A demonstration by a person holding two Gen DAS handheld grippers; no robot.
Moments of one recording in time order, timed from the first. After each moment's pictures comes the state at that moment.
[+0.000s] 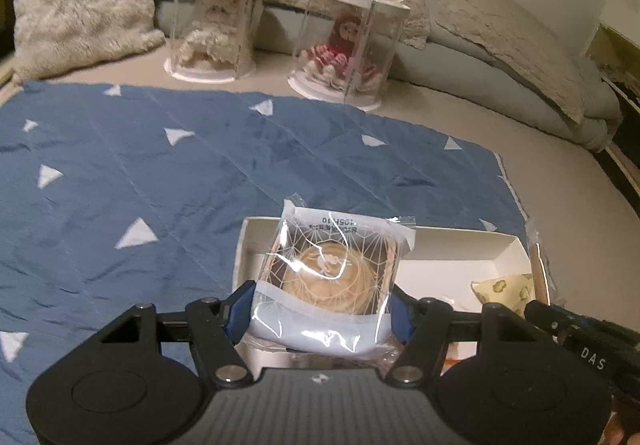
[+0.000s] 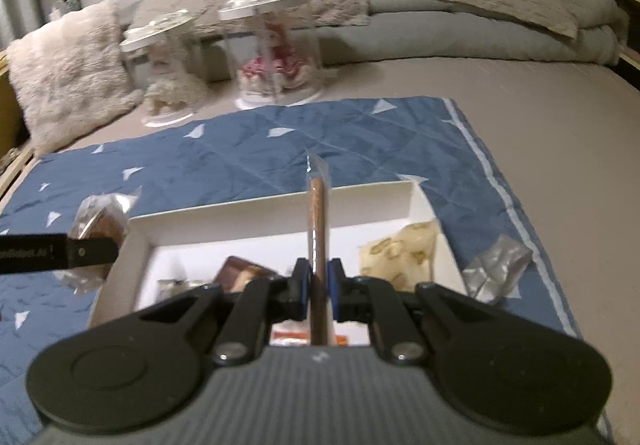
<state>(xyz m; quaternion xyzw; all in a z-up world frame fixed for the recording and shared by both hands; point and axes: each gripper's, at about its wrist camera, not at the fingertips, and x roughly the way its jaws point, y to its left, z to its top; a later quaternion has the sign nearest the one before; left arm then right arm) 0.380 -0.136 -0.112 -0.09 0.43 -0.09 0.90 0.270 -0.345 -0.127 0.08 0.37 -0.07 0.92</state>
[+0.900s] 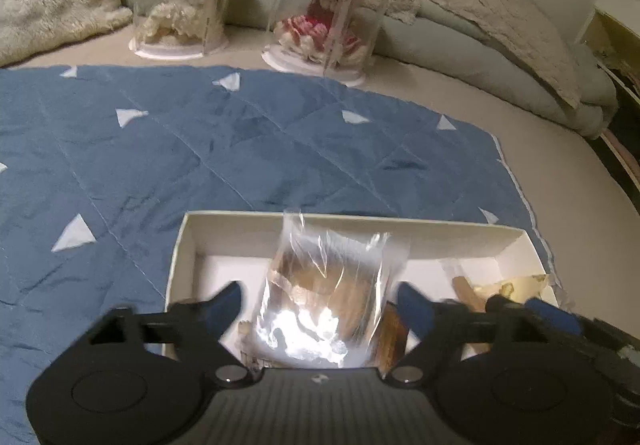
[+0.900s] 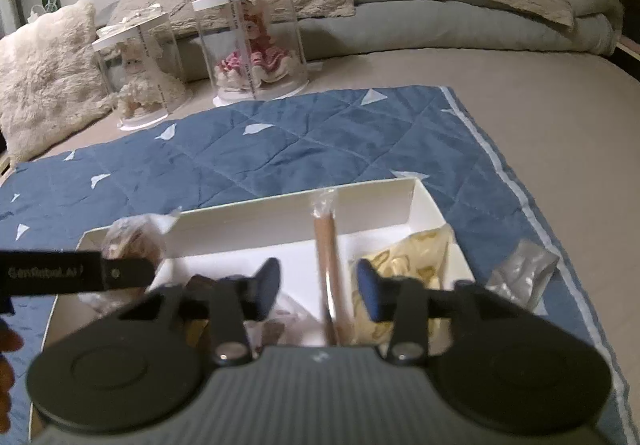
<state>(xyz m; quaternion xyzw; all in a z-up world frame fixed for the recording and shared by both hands) 0.414 -0.164 -0.145 -0.09 0.44 -0.11 0.89 0.302 -0.350 -0.160 0.08 0.37 -0.08 0.92</state>
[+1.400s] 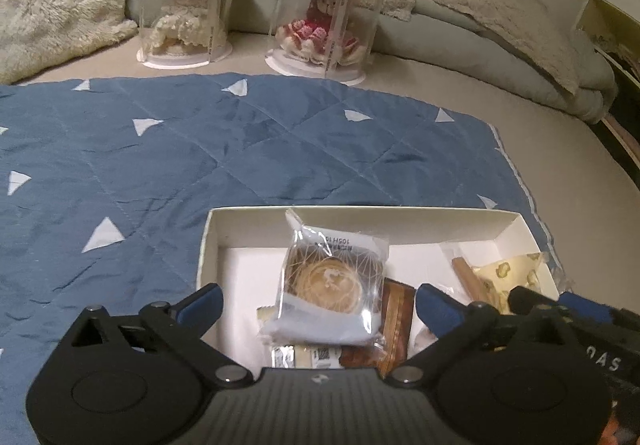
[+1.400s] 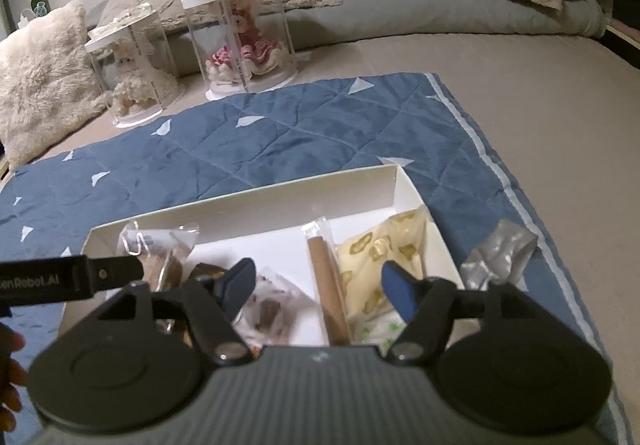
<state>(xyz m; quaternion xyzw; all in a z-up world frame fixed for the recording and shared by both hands) 0.393 -0.154 -0.124 -0.06 0.44 -0.11 0.89 0.281 -0.353 -0.143 0.10 0.38 -0.10 0.91</state>
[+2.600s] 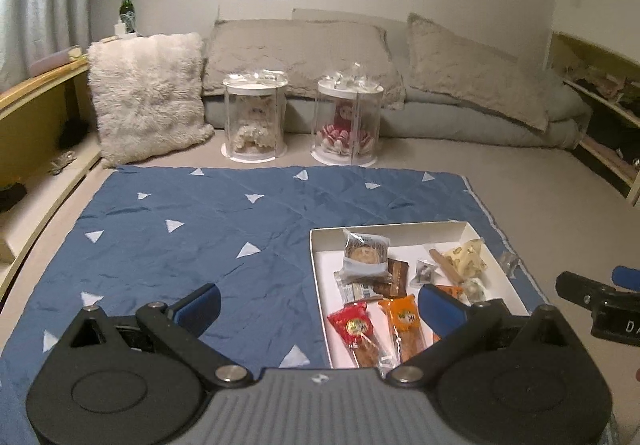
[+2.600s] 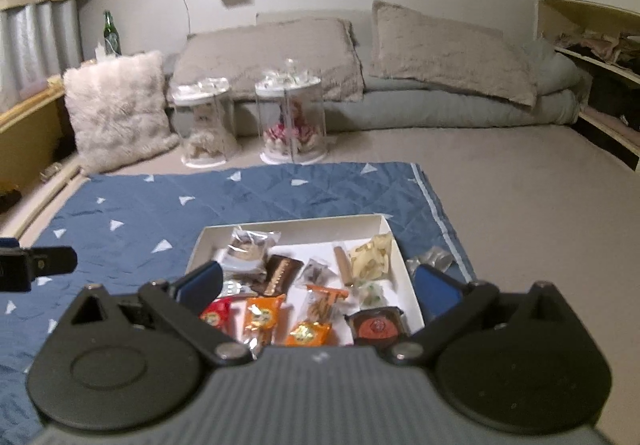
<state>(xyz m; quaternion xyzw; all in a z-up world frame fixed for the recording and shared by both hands) 0.147 -0.077 0.027 -0.01 0.33 -0.06 0.94 0.064 -0.276 -0.009 0.03 0.28 -0.08 0.96</state>
